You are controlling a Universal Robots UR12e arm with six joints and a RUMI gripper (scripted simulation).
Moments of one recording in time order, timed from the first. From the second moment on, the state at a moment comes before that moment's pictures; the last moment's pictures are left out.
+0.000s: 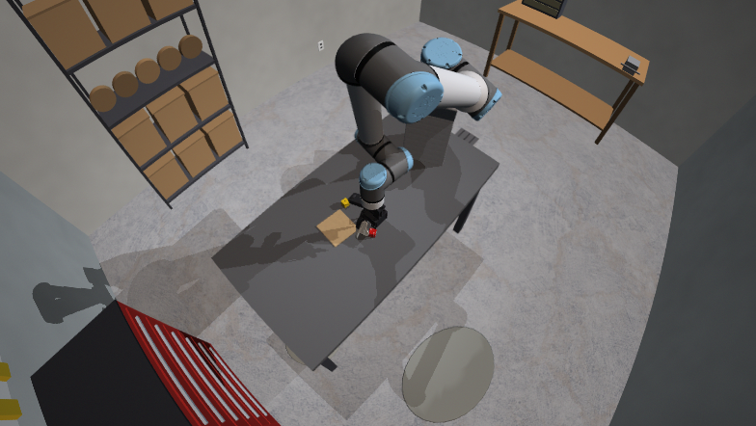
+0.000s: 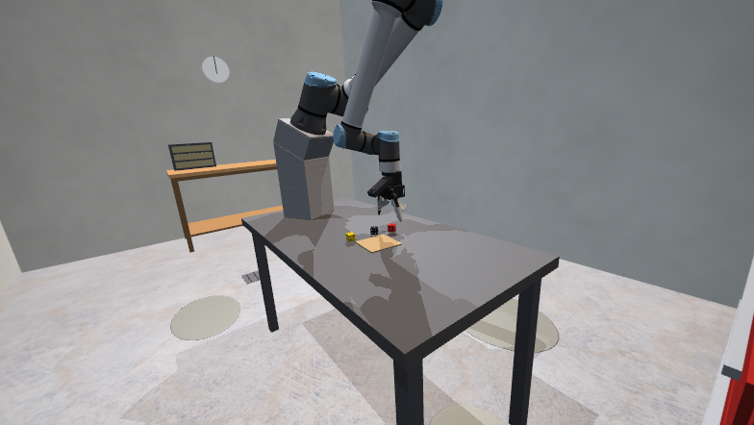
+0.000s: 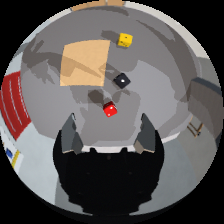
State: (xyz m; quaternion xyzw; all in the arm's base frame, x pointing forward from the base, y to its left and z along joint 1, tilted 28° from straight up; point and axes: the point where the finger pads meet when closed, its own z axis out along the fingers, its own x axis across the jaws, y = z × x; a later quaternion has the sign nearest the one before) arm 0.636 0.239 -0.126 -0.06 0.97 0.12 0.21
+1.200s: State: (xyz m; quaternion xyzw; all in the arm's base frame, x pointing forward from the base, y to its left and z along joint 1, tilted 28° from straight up) arm 0.600 0.215 -0.042 -0.06 0.97 0.12 0.21
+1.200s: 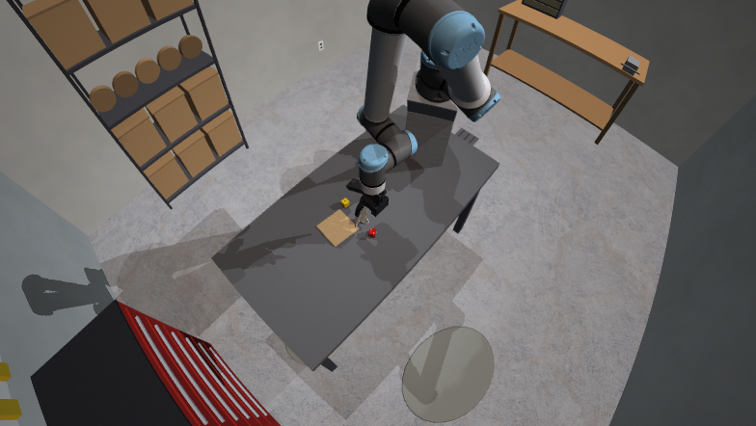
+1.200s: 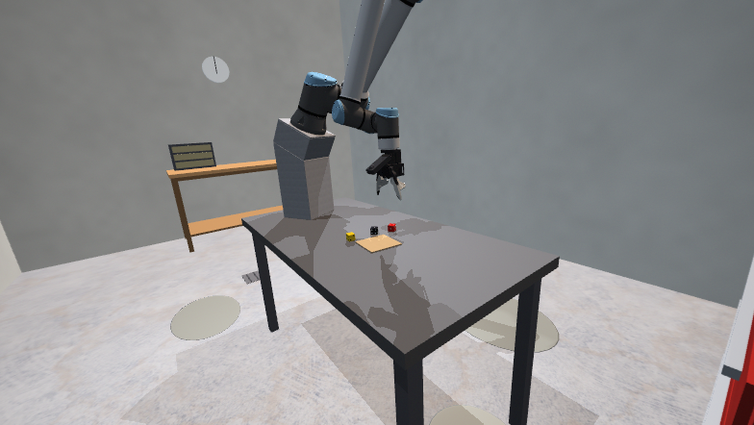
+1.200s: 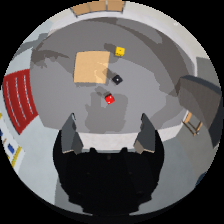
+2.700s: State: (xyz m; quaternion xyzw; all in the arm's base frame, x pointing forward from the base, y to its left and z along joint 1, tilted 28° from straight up) arm 0.595 0.231 -0.043 -0.31 0.92 0.06 0.23
